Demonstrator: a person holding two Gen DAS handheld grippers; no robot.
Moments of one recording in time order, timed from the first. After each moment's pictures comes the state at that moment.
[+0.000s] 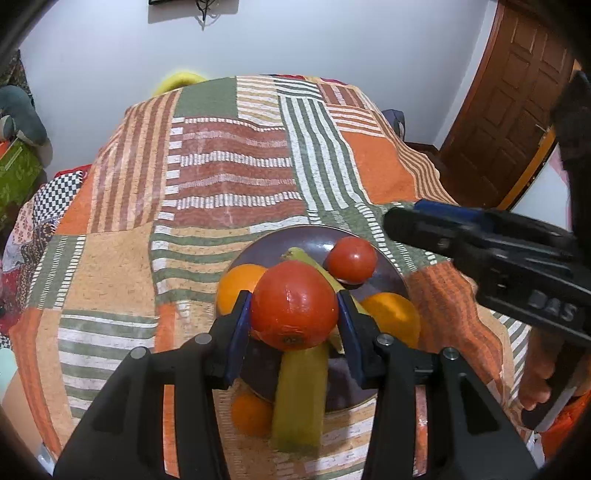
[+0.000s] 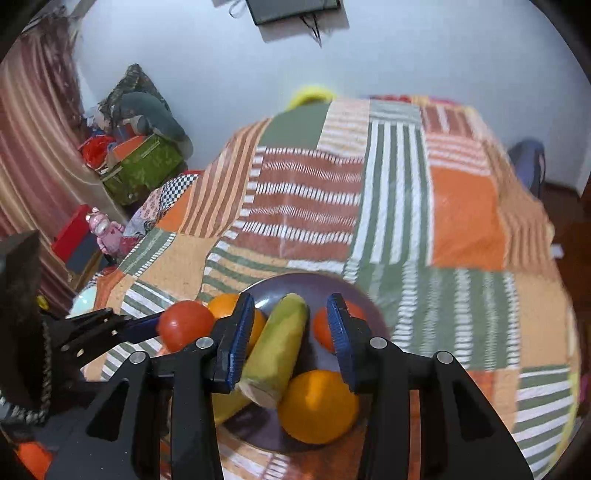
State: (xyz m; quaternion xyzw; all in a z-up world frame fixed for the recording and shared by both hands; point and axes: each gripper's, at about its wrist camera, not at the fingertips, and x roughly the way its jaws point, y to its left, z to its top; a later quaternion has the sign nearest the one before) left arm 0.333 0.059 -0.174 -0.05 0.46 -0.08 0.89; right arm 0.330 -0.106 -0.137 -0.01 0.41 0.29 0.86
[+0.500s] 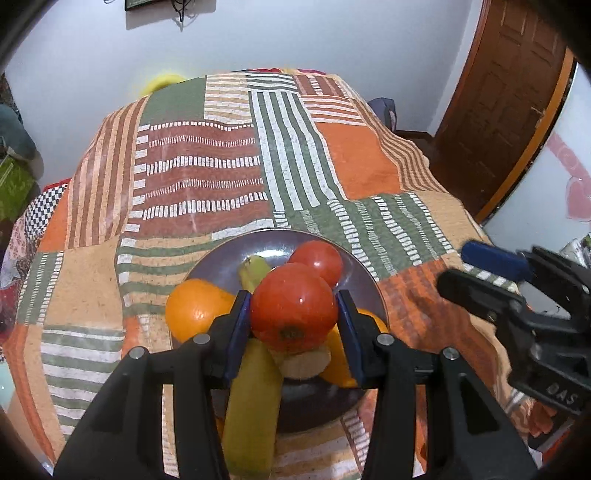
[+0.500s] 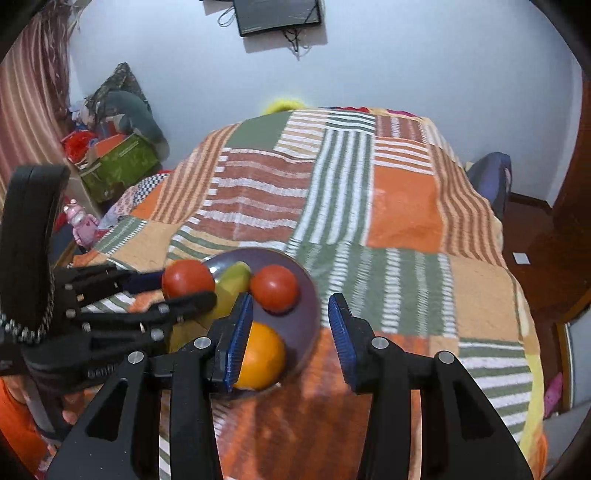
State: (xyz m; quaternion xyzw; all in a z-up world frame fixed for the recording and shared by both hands) left arm 0.353 0.013 -0.182 -0.02 0.47 -0.08 0.88; right arm 0.310 -0.159 -0.148 -0.03 0.41 0.24 0.88
